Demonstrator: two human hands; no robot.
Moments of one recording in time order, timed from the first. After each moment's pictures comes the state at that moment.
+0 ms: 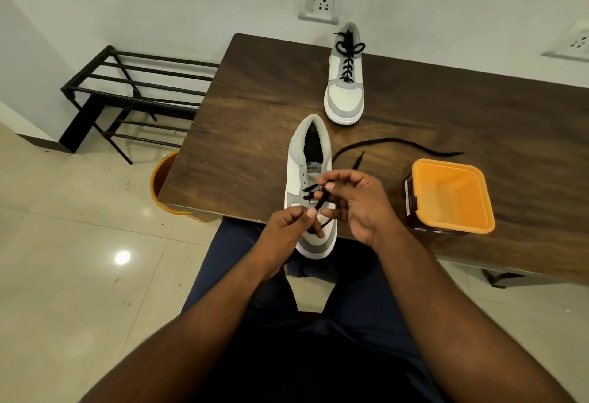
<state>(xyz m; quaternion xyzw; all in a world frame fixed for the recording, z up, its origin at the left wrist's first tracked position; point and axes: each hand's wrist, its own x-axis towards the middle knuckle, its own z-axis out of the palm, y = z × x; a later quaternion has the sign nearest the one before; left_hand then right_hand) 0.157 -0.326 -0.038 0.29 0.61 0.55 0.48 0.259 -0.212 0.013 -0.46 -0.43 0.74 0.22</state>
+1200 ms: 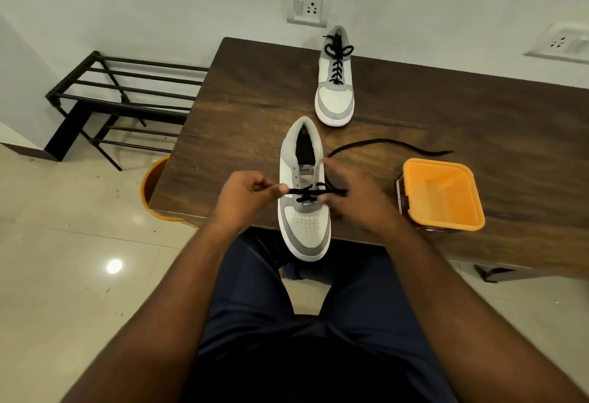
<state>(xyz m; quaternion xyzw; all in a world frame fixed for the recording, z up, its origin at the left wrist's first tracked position) 0.094 -0.311 0.010 0.35 0.73 0.46 0.37 0.273 -0.189 0.014 -0.40 -0.82 0.40 0.07</state>
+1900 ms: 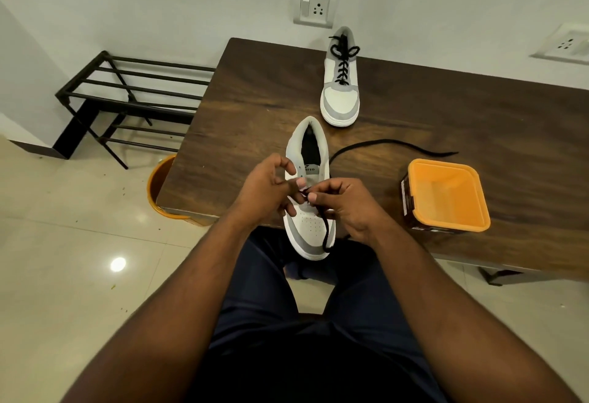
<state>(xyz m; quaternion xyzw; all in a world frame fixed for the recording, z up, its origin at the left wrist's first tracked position) 0.101 -0.294 0.009 0.33 0.68 0.48 0.44 0.254 -0.209 -0.003 -0.41 -0.56 0.71 0.15</state>
